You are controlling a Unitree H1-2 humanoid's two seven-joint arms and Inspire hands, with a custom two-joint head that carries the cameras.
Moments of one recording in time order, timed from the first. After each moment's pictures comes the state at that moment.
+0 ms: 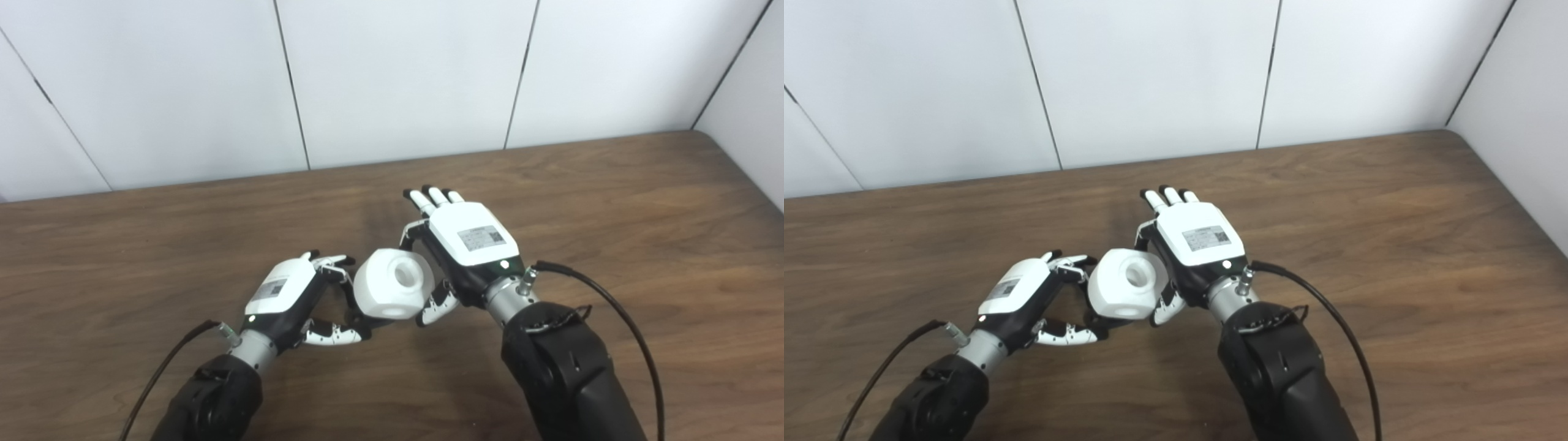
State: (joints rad) left arm -0.22 0.26 -0.37 -0.10 0.73 0.04 -0.25; right arm -0.21 -0.06 0.30 -0.53 -1.36 0.23 0.67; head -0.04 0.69
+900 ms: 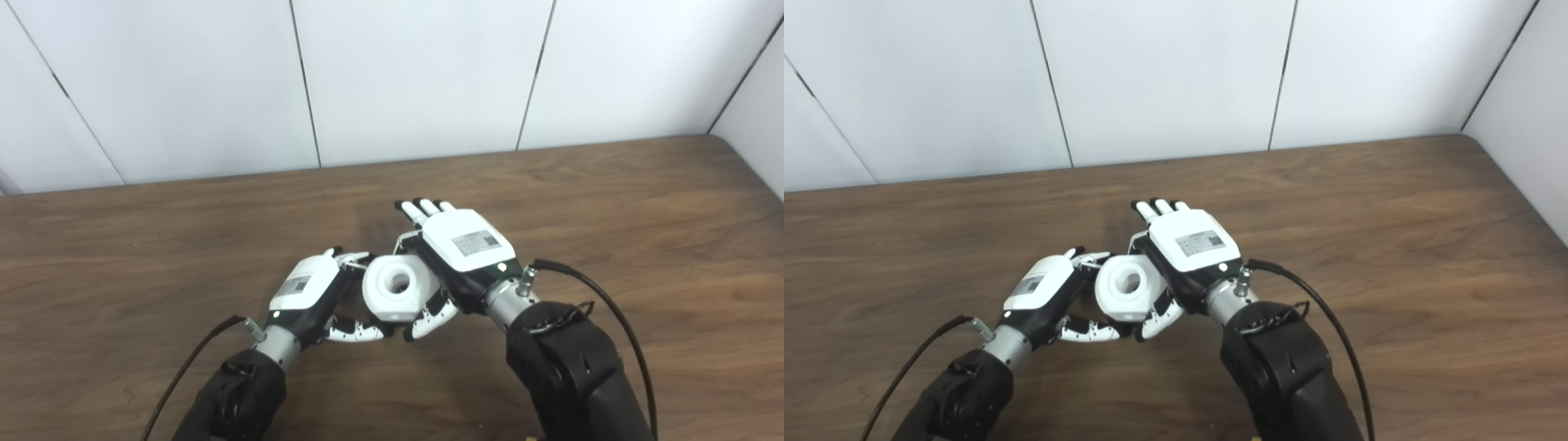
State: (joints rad) left arm -0.22 0.23 -0.39 -0.07 0.74 0.03 -0.23; right arm -0.23 -0.05 0.30 -0.56 -1.35 0.19 0.78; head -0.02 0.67
